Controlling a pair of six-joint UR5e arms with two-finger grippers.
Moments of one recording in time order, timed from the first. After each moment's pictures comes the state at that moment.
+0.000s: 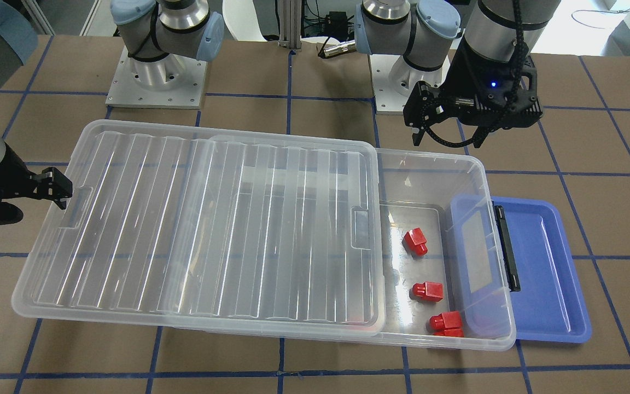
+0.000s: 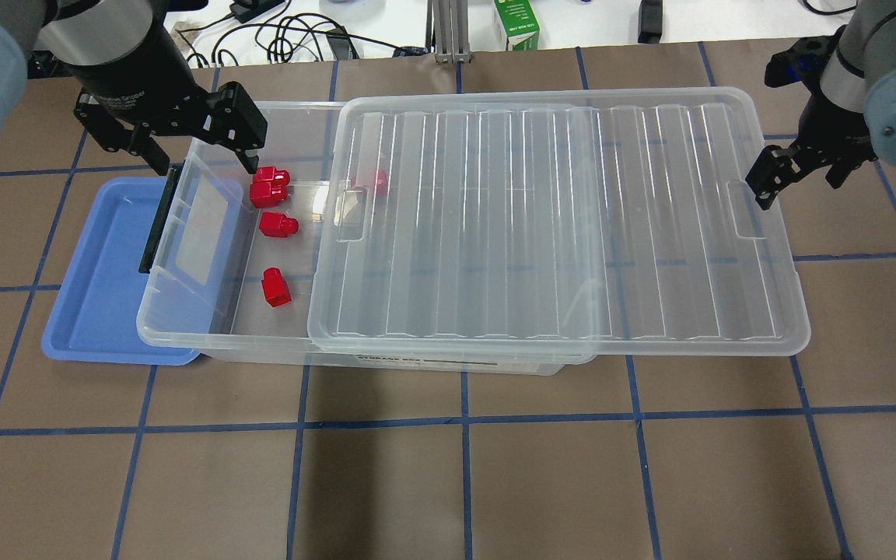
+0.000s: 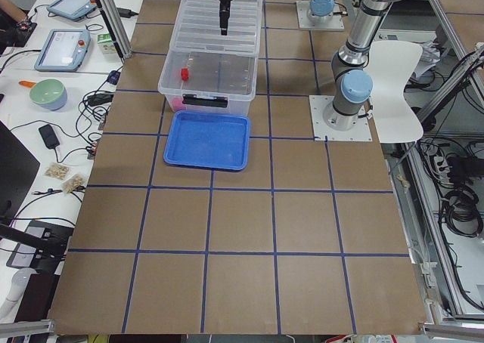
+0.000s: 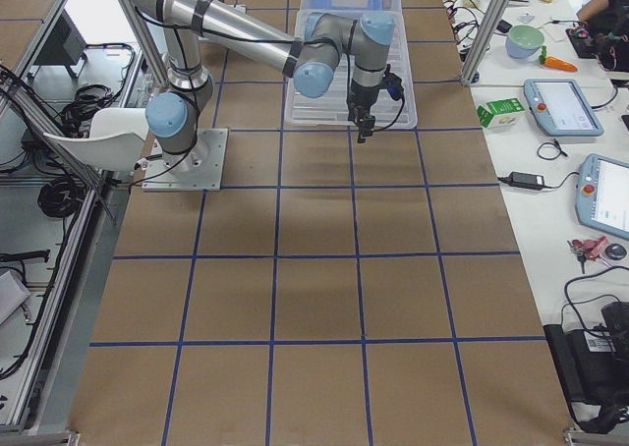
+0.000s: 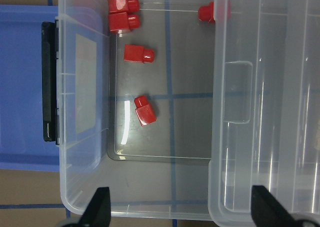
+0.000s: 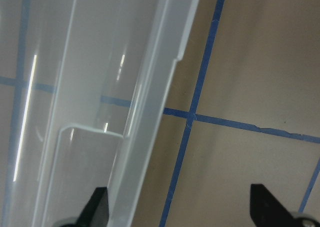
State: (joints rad) left arm -1.58 -1.59 -1.49 -1.59 1.58 0.02; right arm 1.29 -1.40 1.70 -1.86 -1.71 -0.51
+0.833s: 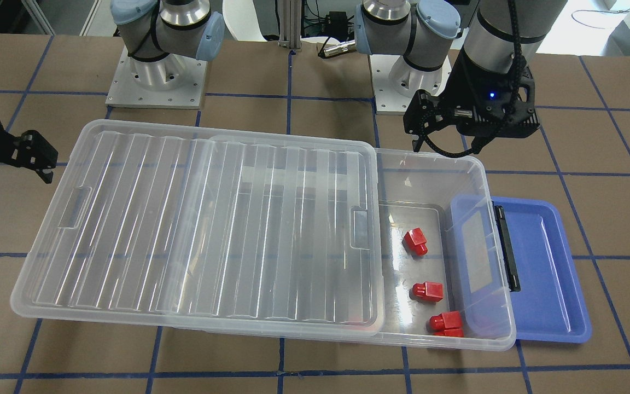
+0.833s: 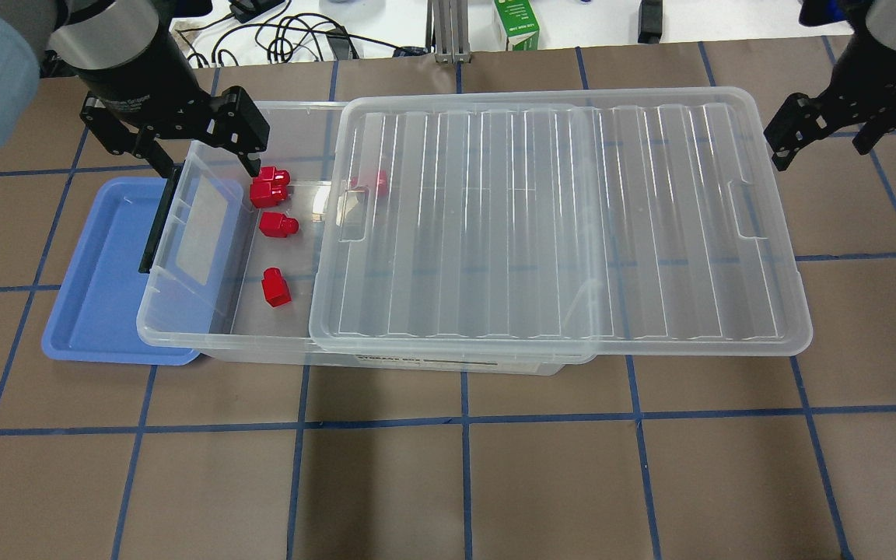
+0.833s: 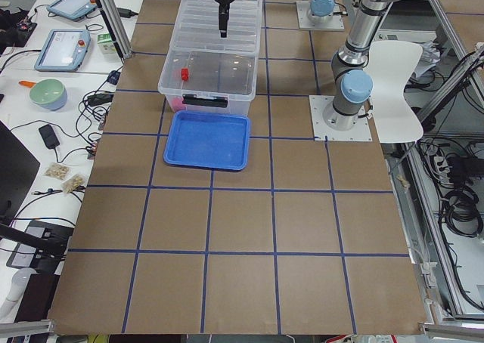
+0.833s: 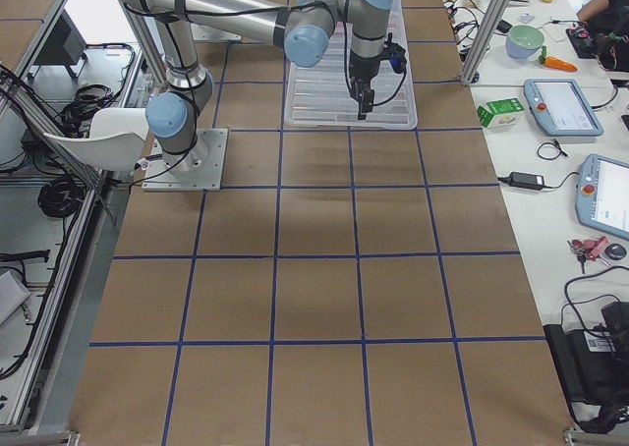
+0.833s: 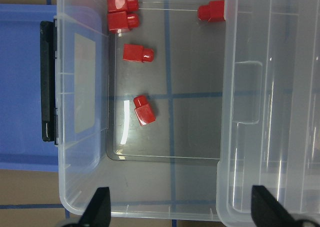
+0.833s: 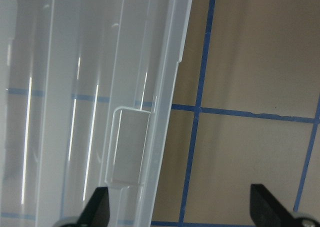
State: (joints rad) left arm -1.57 -1.62 -1.50 -1.58 1.59 0.03; right arm 1.30 -1.49 1.56 -1.66 -1.64 -0.38
